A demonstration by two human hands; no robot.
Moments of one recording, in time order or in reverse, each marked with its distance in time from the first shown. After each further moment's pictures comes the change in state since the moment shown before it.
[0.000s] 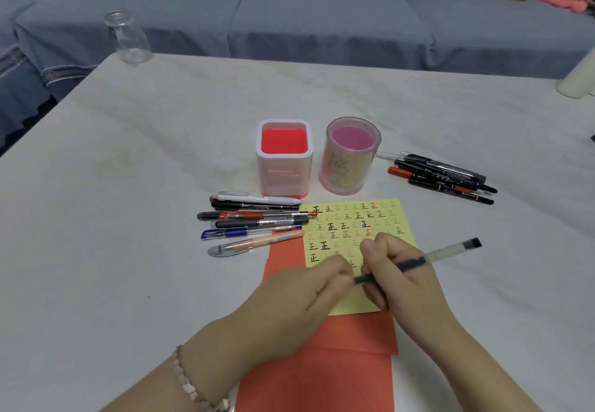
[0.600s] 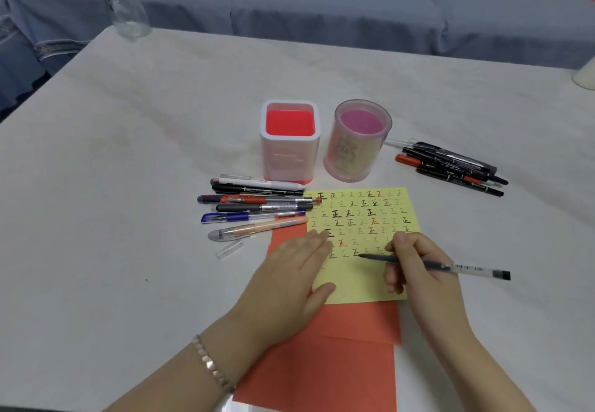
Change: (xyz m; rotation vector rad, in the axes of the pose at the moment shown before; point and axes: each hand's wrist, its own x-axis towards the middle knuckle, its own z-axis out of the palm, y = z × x) left_hand 0.006 -0.064 0.037 0.509 0.205 0.123; right_hand -0.004 0.028 -0.012 -0.102 0.289 0.094
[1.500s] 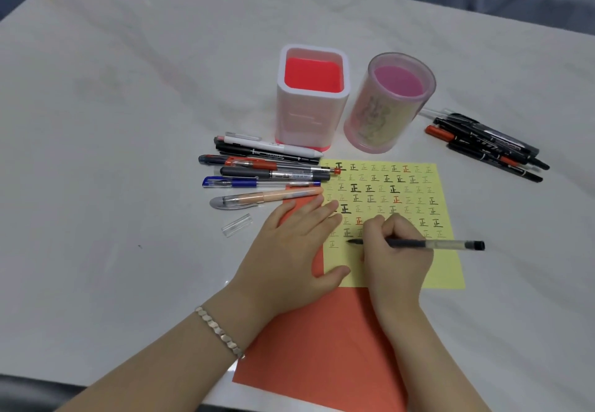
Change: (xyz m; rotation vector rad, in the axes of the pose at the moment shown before) left_hand 0.003 -0.011 0.013 -0.074 0.110 -0.067; right_hand 0.011 0.037 0.060 -0.126 0.282 -0.116
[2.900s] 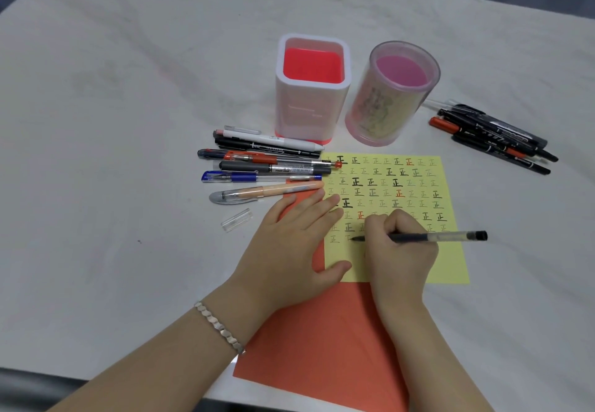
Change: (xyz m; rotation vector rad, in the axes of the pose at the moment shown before) left_hand 0.000 0.001 -0.001 -0.008 0.004 0.001; right_hand 0.001 0.005 -0.002 -0.040 -0.004 -0.039
